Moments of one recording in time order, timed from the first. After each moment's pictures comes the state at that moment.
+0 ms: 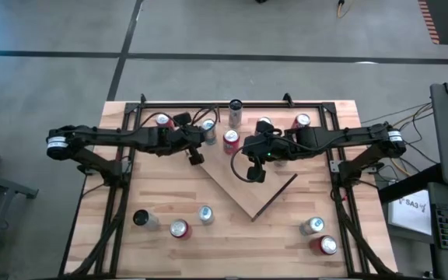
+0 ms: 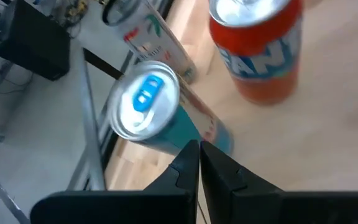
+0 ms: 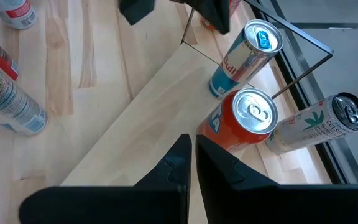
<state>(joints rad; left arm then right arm) 0.13 1.38 1.00 -0.45 -0.48 0.12 0.07 1.52 1.48 -0.77 0.29 0.10</state>
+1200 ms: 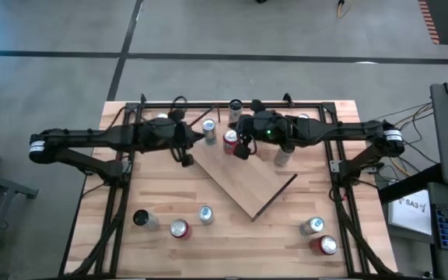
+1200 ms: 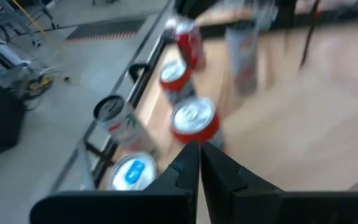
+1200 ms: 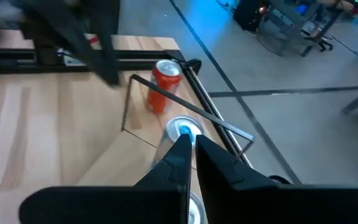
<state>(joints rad) 0.08 1.13 0.98 -0.32 -0.28 0.13 -0.08 1.52 1.38 -0.30 0.34 -0.11</state>
